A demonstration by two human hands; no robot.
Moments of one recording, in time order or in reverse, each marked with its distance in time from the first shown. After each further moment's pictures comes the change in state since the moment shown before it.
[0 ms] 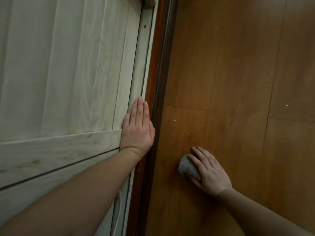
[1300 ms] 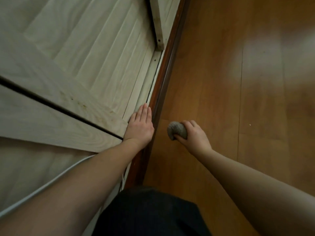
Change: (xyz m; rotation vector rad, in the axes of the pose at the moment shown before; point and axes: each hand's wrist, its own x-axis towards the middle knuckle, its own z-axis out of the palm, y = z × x) left_hand 0.005 -0.002 0.010 0.036 0.042 0.010; right_hand 0.112 -0.031 -0.110 0.155 0.200 0.253
